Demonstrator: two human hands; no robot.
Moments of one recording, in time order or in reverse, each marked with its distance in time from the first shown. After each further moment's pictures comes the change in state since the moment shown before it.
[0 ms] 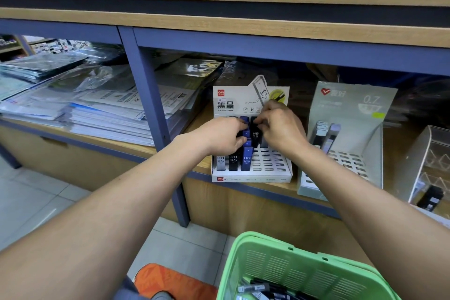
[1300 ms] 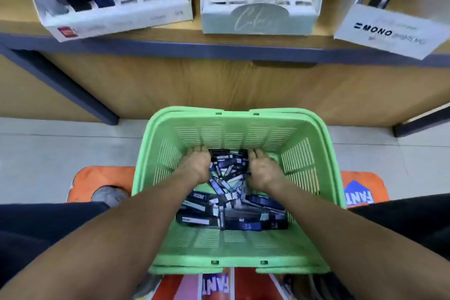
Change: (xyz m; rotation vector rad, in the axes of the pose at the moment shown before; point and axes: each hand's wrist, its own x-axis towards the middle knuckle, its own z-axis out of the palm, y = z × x) left_hand -0.089 0.134 0.383 -0.068 -0.724 -0.271; right_hand -0.383 0.133 0.181 -0.090 -0.949 0.650
